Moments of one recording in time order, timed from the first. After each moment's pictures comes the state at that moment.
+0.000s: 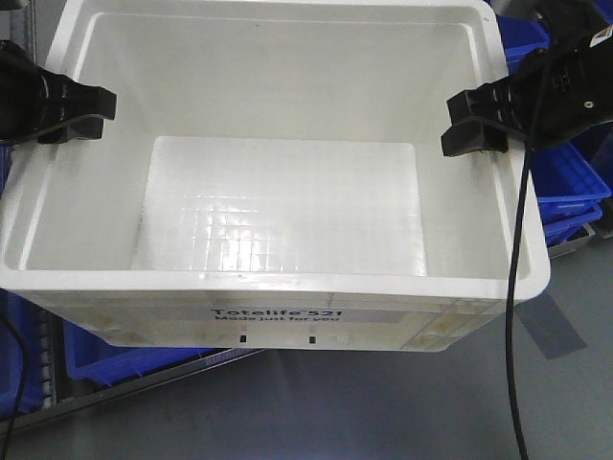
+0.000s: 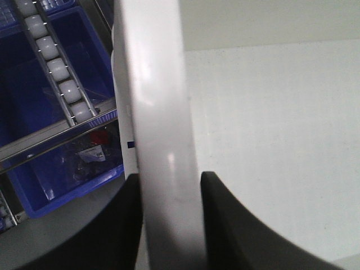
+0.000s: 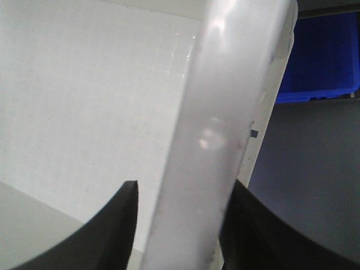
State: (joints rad) left arm -0.20 1.34 -1.27 -0.16 0.91 -0.03; right arm 0.12 1.46 -1.34 0.42 1.04 -0.24
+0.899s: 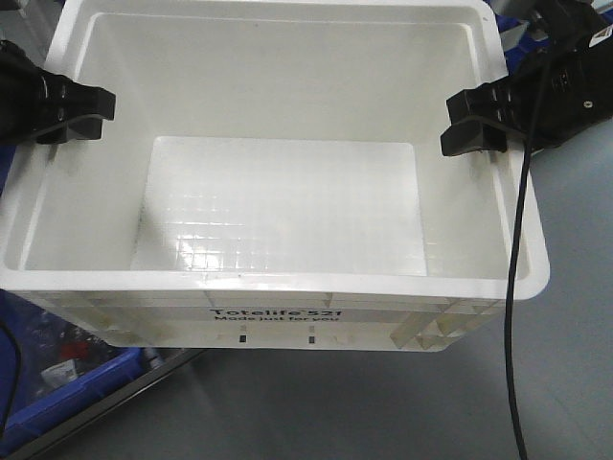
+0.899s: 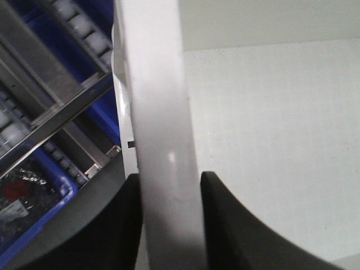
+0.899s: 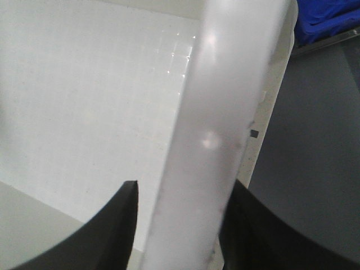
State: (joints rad) left arm -0.20 1.34 -1.27 -0.16 0.91 -0.03; right arm 0.12 1.46 -1.34 0.42 1.04 -0.24
